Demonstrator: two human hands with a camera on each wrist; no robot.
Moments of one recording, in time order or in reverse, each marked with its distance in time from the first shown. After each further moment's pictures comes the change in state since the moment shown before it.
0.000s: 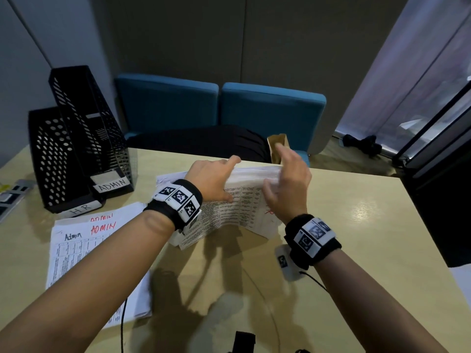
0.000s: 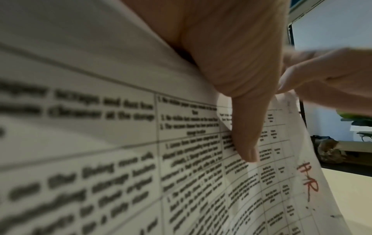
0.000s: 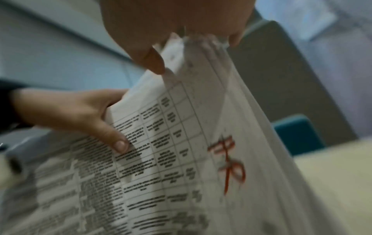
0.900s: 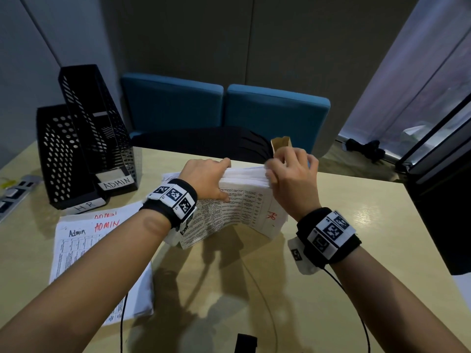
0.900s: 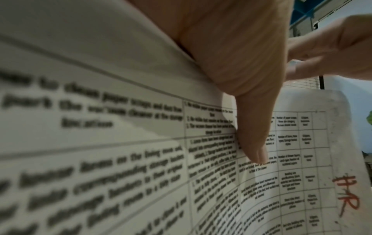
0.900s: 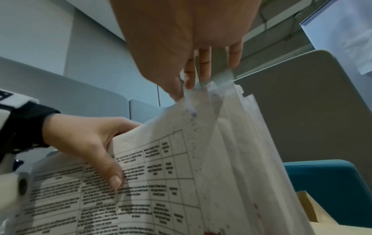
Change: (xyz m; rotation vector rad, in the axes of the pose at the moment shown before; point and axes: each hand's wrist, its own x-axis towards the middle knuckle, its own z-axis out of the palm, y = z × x) left_hand -0.004 -0.021 0.002 0.014 -0.023 -0.063; right_hand 0.022 -0.010 -0.015 -0.453 -0.005 -0.321
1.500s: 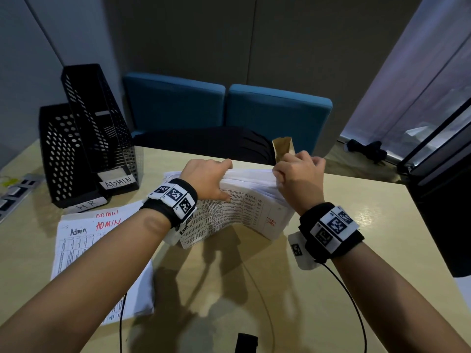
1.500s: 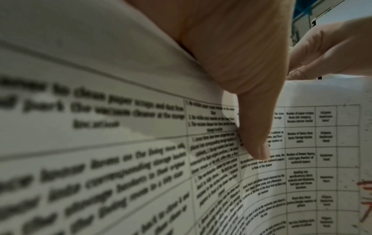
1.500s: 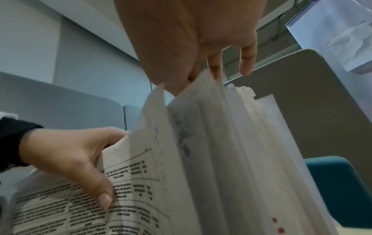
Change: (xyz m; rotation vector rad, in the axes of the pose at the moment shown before) left_hand -0.002 -0.002 0.002 0.003 0.032 0.031; right_hand 0.008 0.010 0.005 -0.039 -0.164 0.146
